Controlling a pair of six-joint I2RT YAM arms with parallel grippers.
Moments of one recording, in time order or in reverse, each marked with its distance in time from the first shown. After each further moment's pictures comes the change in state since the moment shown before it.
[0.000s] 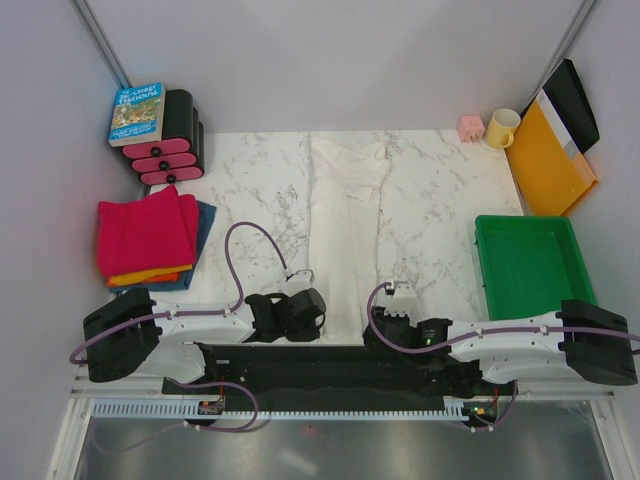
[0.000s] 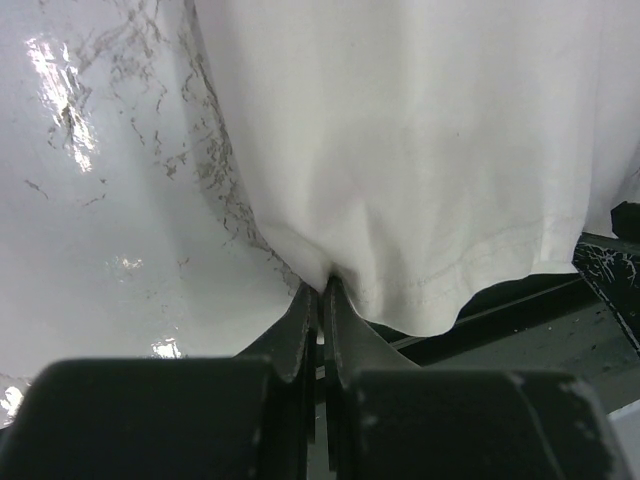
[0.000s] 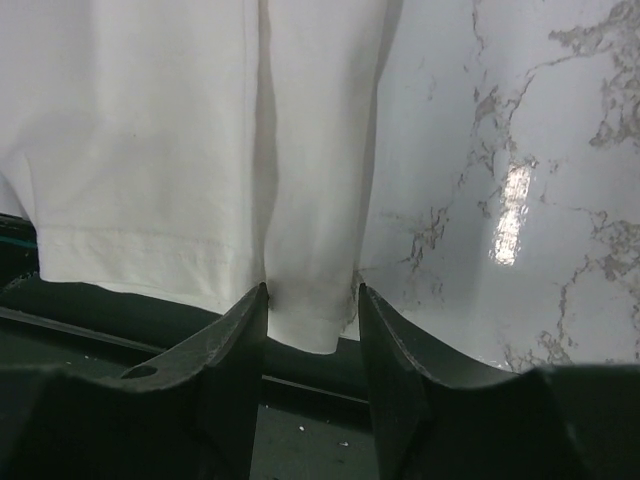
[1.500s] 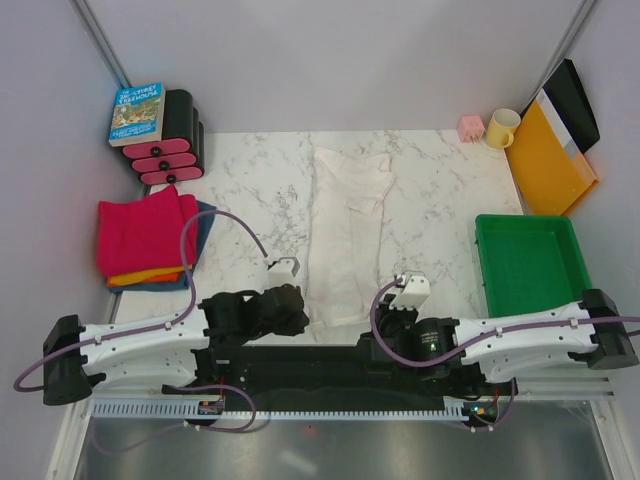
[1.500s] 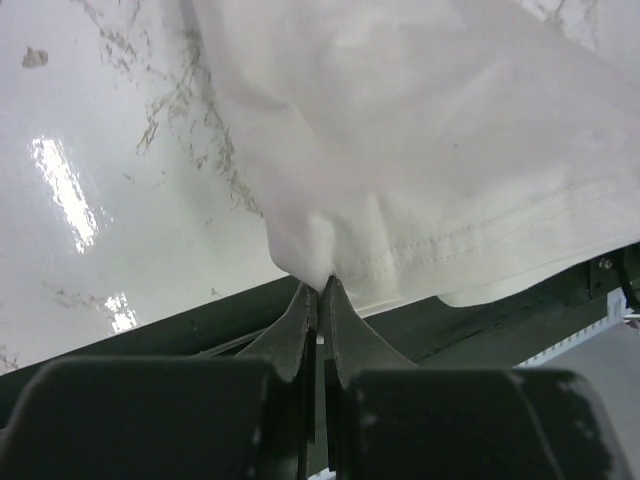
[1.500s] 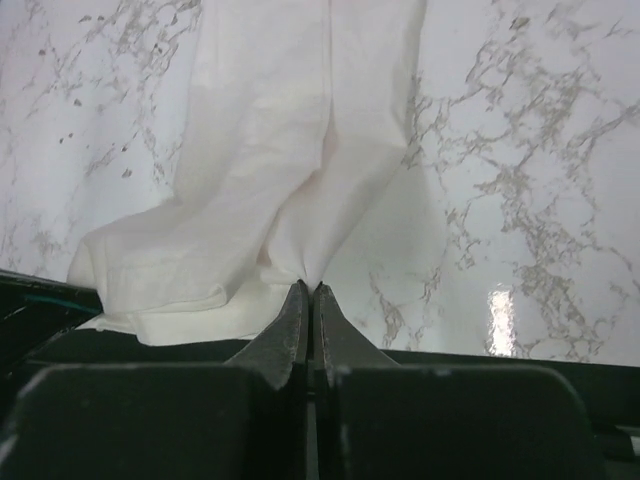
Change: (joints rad) left arm -0.041 -0.356 0.076 -0.278 -0.107 0.061; right arm 0.245 0.001 0.401 -0.599 0.449 0.314
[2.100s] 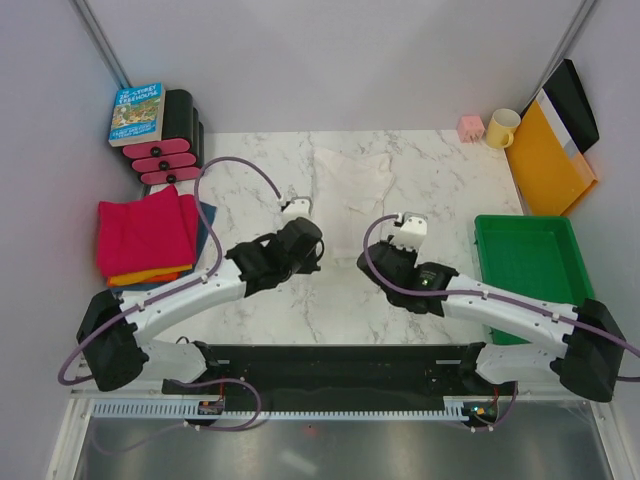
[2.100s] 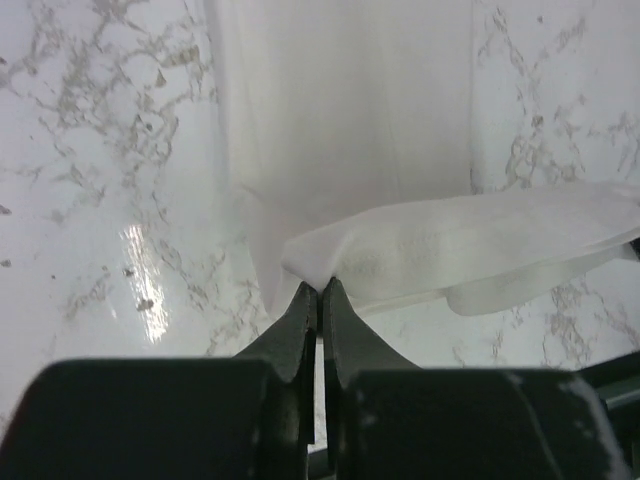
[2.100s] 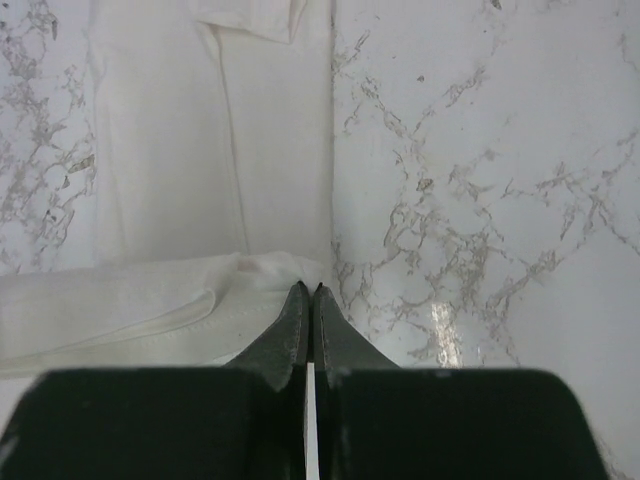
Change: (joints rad) left arm 0.257 0.308 0.336 0.074 -0.084 0.294; right arm -0.563 0.050 0.023 0.369 -0.138 -0.590
